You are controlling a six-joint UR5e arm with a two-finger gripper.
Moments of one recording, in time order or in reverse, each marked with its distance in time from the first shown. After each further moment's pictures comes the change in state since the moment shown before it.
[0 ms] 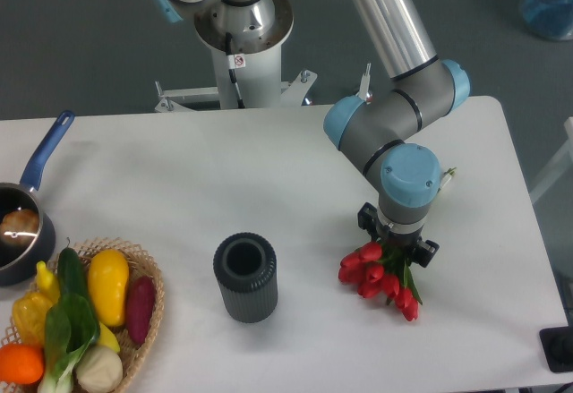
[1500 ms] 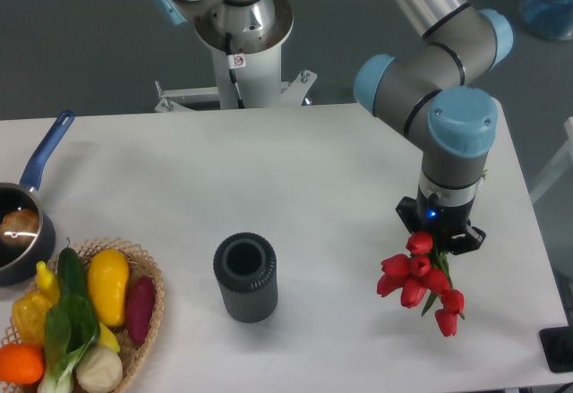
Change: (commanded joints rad) arm 0.048 0.086 0.209 -0.167 -0.112 0.002
